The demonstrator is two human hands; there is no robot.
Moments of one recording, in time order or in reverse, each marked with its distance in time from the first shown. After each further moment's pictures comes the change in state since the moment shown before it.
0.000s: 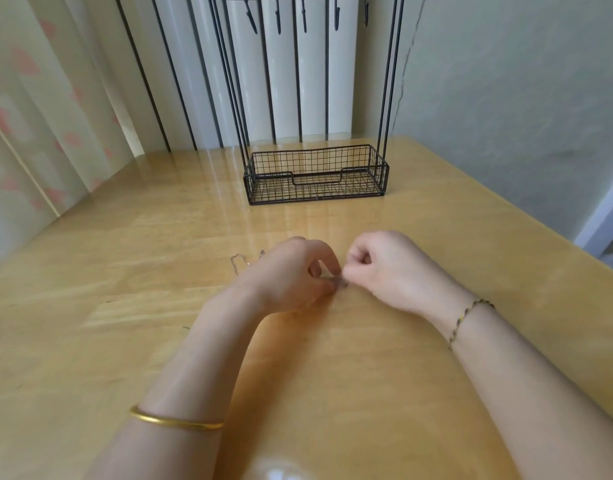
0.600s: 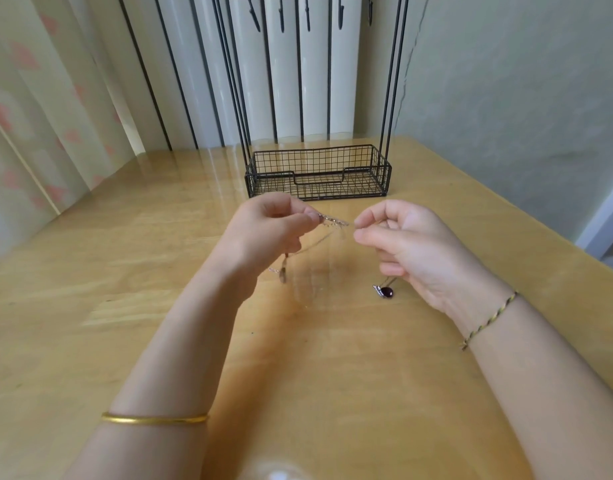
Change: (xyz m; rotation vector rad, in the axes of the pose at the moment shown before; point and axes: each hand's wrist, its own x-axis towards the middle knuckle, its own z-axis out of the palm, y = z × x) left_hand -0.006 0.003 -0.028 -0.736 0.334 -0.085; right_hand 0.007 0.007 -0.012 0.793 0.077 0.092
